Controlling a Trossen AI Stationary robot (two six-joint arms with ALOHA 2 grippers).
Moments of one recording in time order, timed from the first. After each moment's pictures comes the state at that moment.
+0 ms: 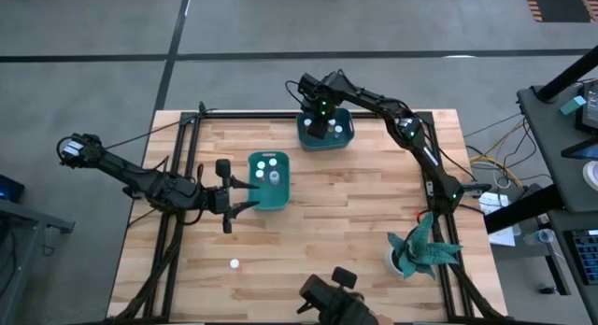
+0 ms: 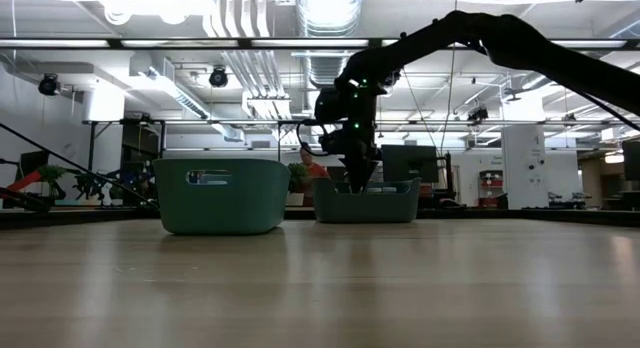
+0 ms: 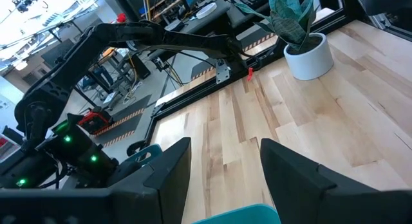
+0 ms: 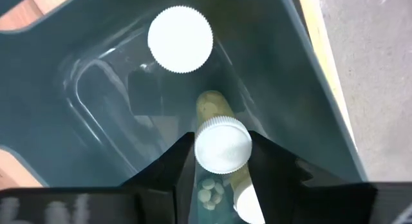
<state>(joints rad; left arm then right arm) -0.41 0.84 0.63 0.01 -0.55 0.41 -0.63 2.43 2.29 -1.27 0.00 -0.23</state>
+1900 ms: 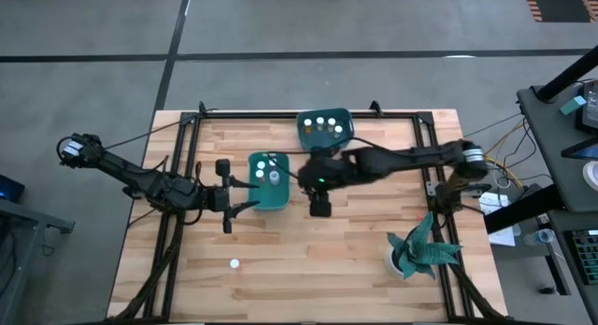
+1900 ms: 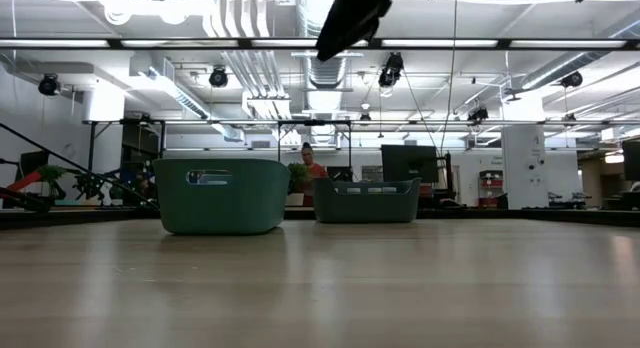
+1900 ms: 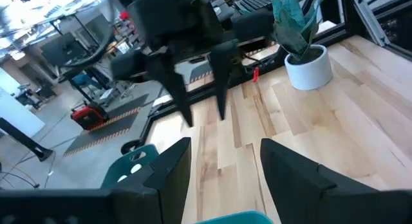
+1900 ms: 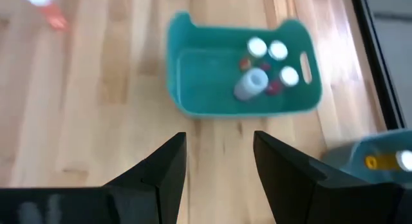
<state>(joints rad) -0.41 0.84 0.63 0.03 -0.55 0.35 0.05 1.79 1.69 -0.82 0.14 -0.02</state>
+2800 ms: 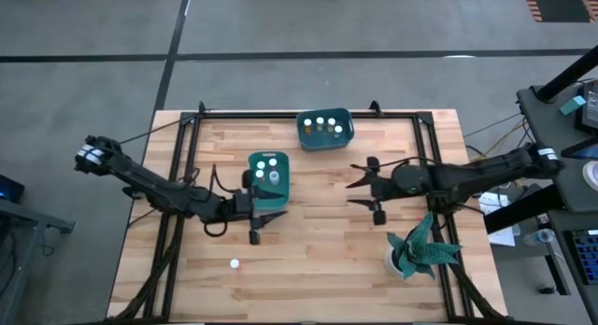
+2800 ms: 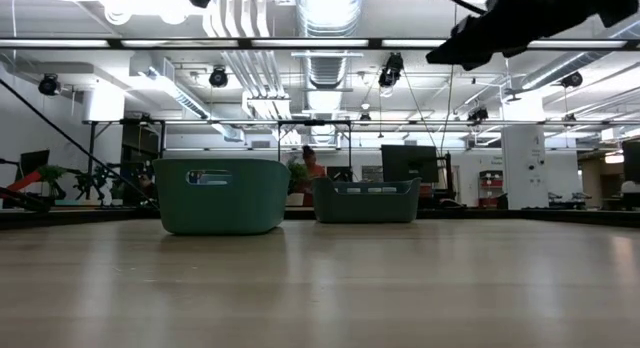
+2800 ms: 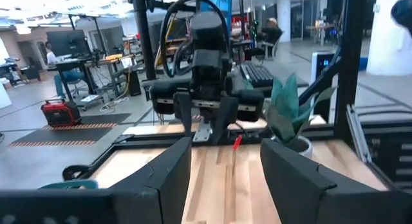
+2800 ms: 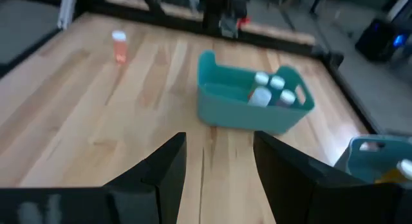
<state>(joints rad) -0.41 1.20 0.67 0.59 -0.54 0.11 0.13 0.98 0.57 0.03 0.10 -0.15</state>
